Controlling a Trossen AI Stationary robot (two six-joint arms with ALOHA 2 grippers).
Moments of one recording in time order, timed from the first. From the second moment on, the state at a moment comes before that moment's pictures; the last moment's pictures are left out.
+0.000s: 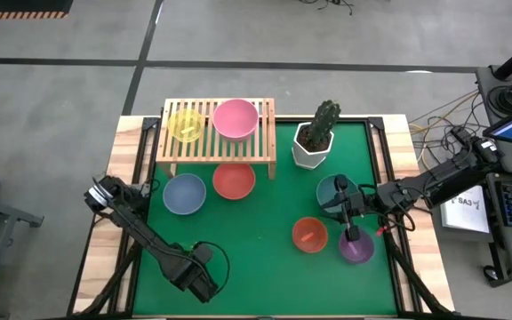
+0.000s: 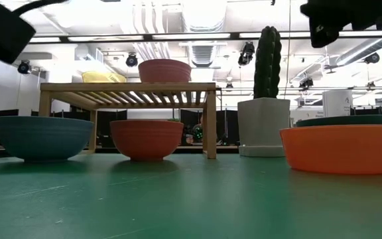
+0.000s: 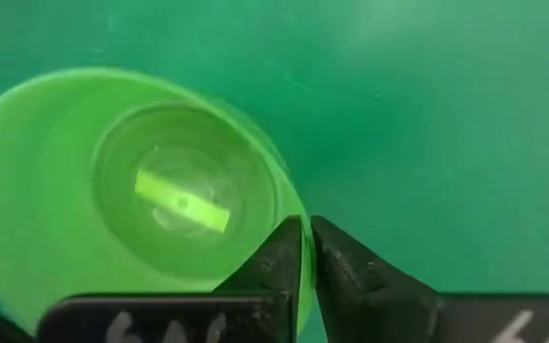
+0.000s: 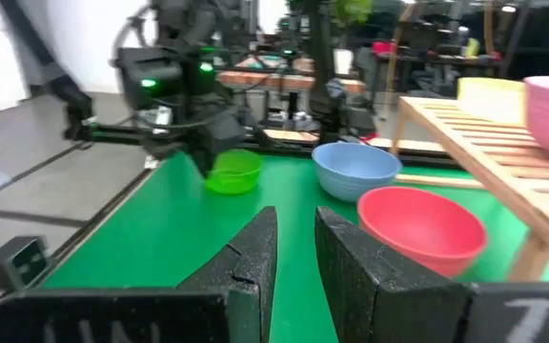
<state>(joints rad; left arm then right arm) -0.74 1.86 1.30 -1.02 0.07 -1.56 0.40 0.77 0.31 0.41 0.27 -0.02</state>
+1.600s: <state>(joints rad) 0.17 1.41 1.81 -1.57 -0.46 -0.10 0.40 0.77 0.31 0.40 0.29 -0.02</state>
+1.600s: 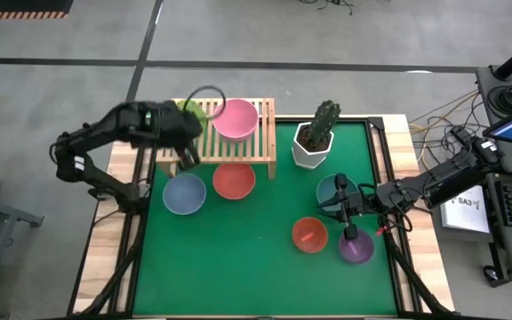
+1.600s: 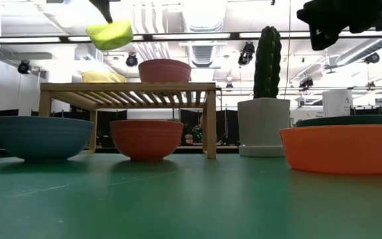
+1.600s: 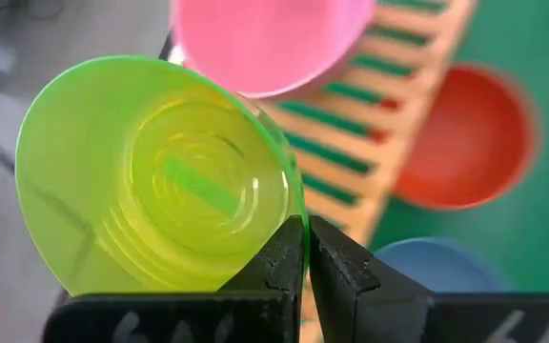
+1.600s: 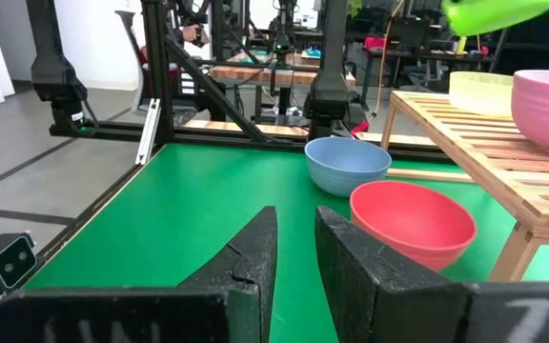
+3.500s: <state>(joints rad) 0.53 1.46 1.67 -1.57 -0.28 0.29 0.40 0.77 0.31 0.37 0.30 -0.01</state>
